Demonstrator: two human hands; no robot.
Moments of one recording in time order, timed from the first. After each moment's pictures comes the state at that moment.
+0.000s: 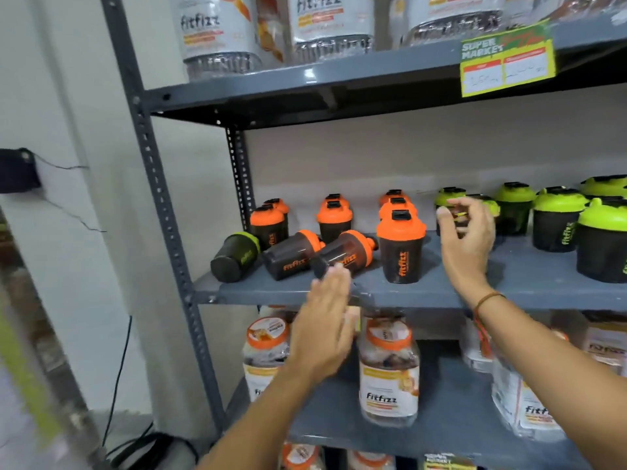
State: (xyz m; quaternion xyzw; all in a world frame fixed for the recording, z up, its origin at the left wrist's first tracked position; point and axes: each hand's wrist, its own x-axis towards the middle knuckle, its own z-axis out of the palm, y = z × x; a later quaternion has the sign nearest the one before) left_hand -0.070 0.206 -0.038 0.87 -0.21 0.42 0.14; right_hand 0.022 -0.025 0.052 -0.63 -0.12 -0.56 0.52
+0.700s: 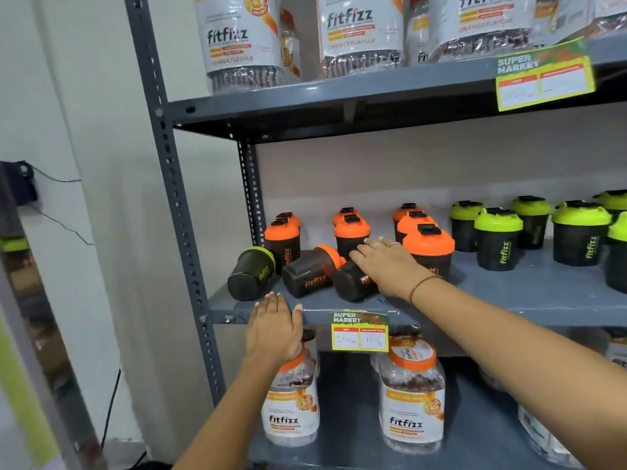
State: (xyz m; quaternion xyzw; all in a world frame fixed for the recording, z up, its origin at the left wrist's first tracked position) left_hand -0.027 0.327 -0.024 0.97 0.08 0.22 0.06; right_hand 0.030 0.102 0.075 -0.91 -0.26 -0.25 -0.20
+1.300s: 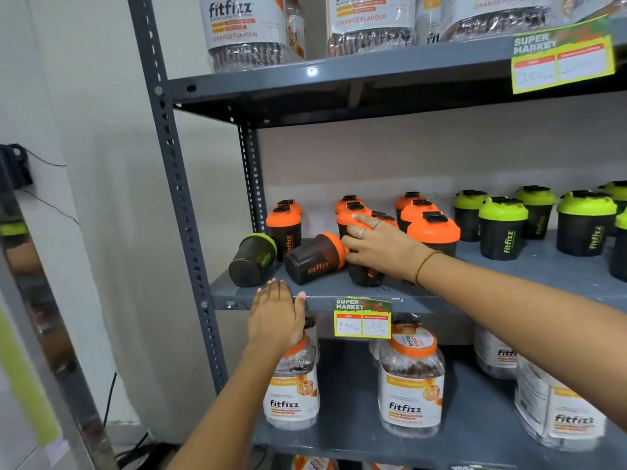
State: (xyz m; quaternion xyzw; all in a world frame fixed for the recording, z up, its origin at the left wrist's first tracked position) left_hand -0.029 0.328 -0.030 0.97 0.08 0.24 0.06; right_hand 0.033 0.107 0.088 -0.76 -0.37 -0.32 -0.43
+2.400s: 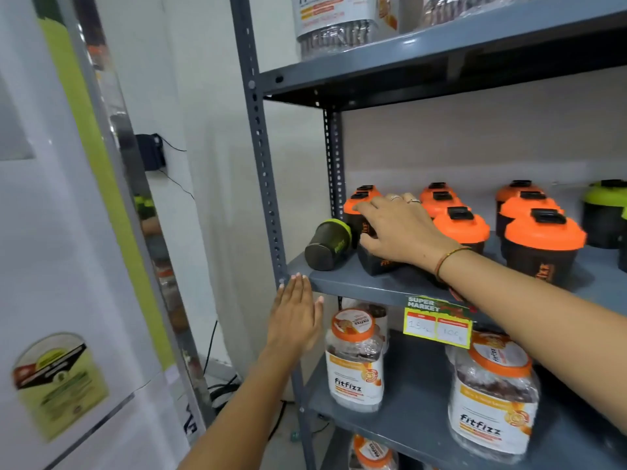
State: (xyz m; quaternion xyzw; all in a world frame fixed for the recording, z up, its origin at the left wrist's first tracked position) left_hand -0.078 0.393 -0.045 0.96 0.16 0.22 0.01; right_hand 0.015 0.200 0.113 -0.86 -0.39 -0.33 0.00
